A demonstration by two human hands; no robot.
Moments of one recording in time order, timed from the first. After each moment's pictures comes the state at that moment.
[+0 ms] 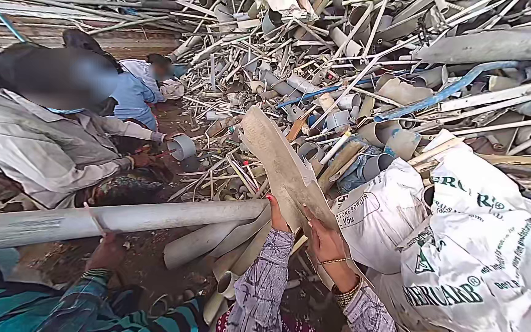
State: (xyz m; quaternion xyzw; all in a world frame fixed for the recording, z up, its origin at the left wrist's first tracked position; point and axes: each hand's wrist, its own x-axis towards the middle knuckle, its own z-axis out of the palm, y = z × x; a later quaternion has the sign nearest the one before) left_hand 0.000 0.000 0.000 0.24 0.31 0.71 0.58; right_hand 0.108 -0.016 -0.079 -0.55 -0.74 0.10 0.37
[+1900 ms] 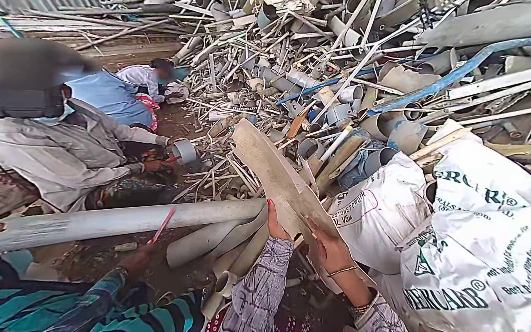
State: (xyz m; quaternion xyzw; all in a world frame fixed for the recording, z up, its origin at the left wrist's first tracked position) left_hand 0.040 0.035 -0.074 0.19 0.27 0.77 0.55; right_hand 0.157 -0.022 -0.105 -0.54 -0.74 0.18 0.36
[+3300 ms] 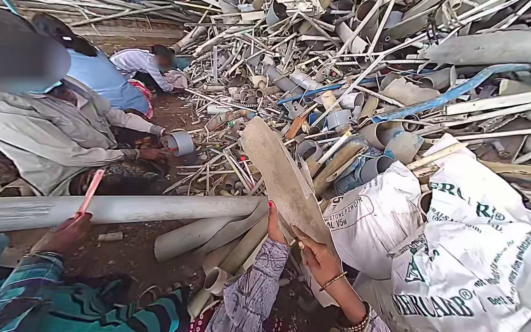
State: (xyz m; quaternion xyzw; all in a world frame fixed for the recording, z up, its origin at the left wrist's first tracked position) left_hand 0.035 0.027 -0.078 0.23 0.29 0.75 0.55; right_hand 0.145 -0.023 -0.096 -0.51 -0.74 0.25 0.36
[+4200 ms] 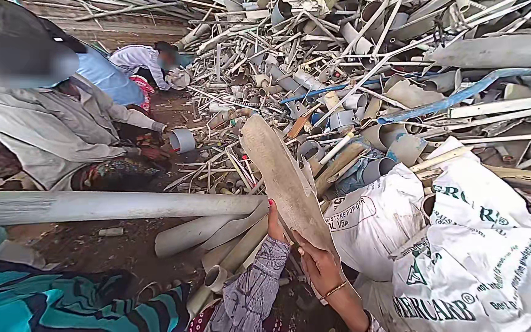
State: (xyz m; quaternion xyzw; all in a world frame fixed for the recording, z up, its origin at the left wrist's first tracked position) left_hand 0.031 0.026 -0.071 0.24 0.33 0.74 0.53; right_hand 0.140 -0.029 -0.105 -0.48 -0.75 0.22 0.39
